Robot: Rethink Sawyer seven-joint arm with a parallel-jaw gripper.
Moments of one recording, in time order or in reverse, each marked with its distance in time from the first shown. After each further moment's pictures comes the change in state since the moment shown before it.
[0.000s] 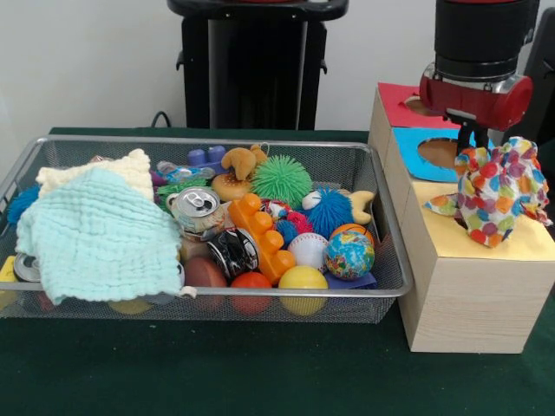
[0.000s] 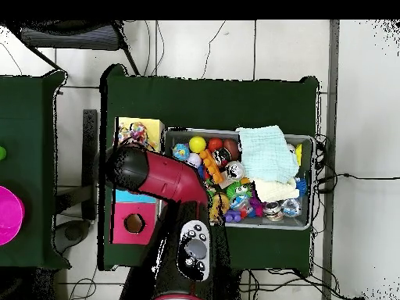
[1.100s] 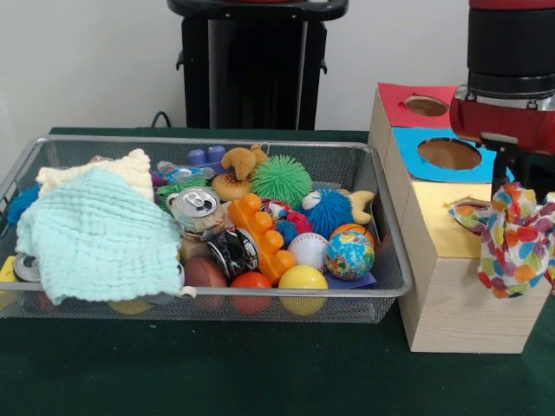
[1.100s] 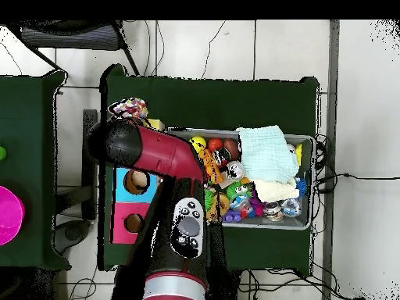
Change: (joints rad) arm 0.016 0.077 -0.023 -0.191 -0.001 0.008 0.000
